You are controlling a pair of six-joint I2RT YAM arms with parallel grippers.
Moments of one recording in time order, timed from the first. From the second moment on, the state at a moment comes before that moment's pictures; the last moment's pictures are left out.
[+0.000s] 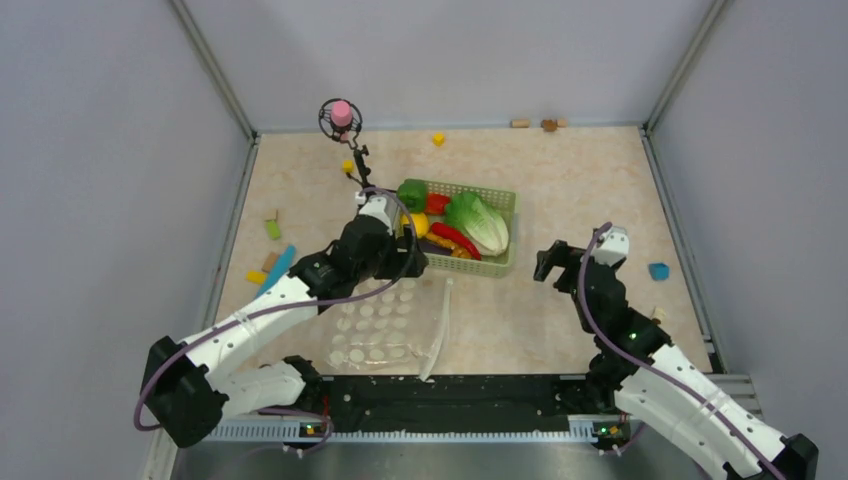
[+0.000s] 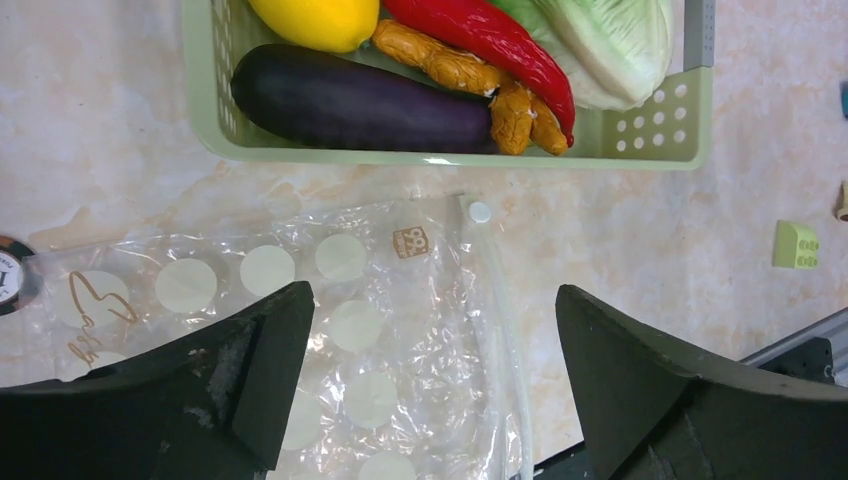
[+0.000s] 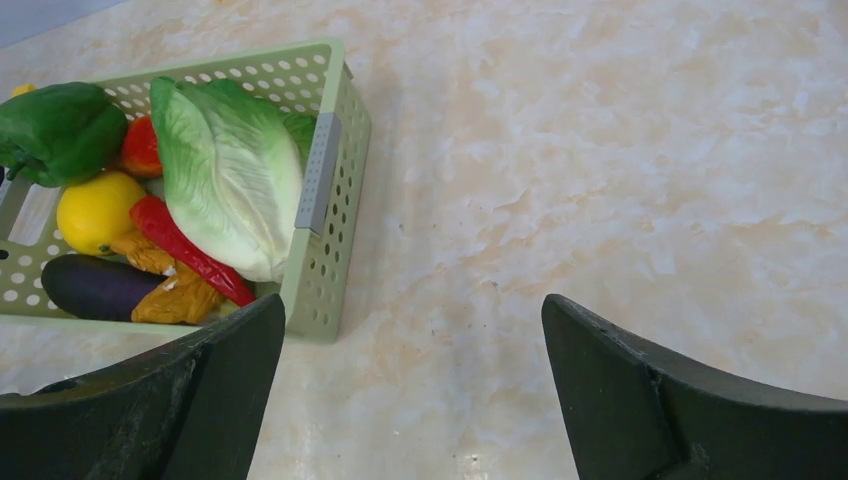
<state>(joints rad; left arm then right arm) -0.70 1.11 0.82 -0.37 -0.11 -0.63 0.63 0.52 0.39 -0.23 0.58 0.50</state>
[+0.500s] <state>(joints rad) -1.13 1.28 1.02 -0.60 -0.29 -0.68 0.63 0.37 0.35 -0.23 0.58 0.53</state>
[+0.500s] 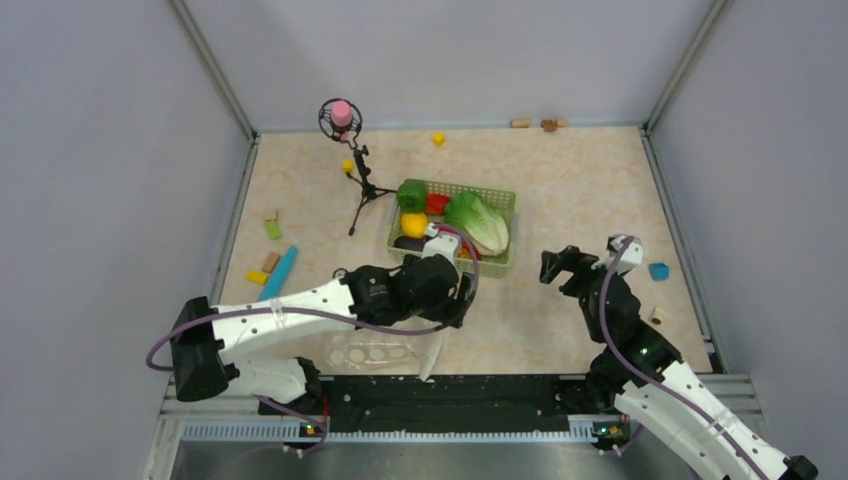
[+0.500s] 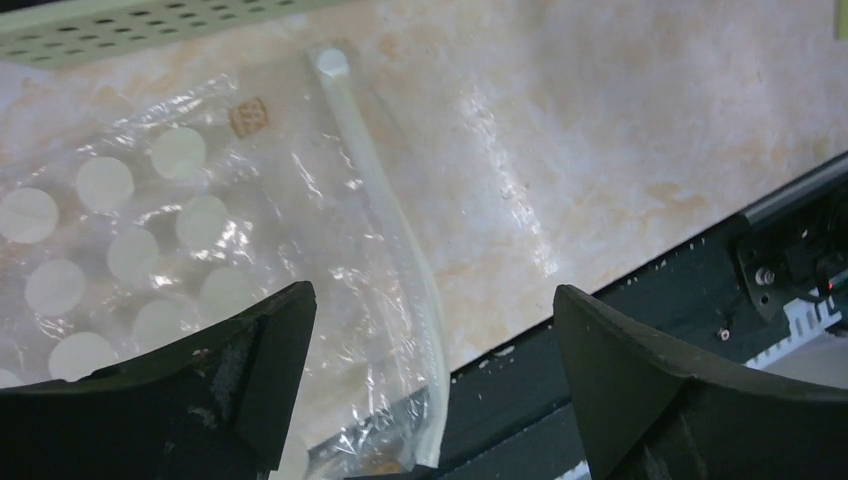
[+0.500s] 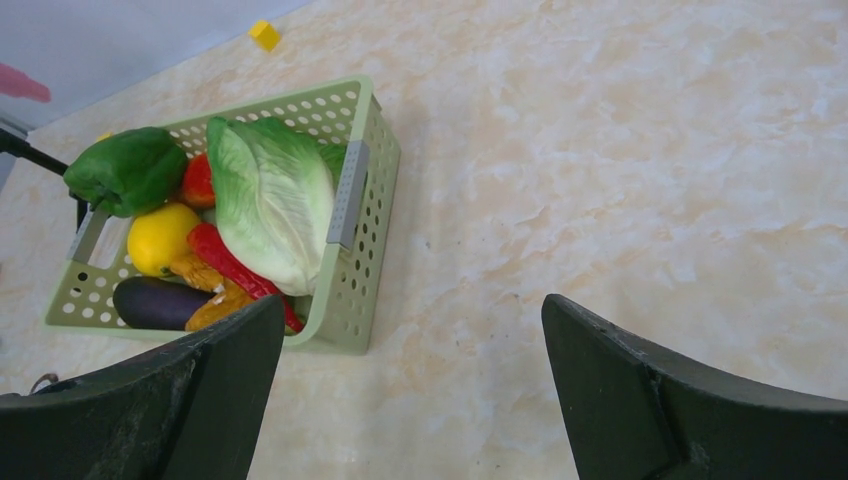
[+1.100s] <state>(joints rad) -1.30 1.64 1.18 -0.86 -0.43 -0.87 0.63 0.33 0.35 -0.26 0.57 0.55</state>
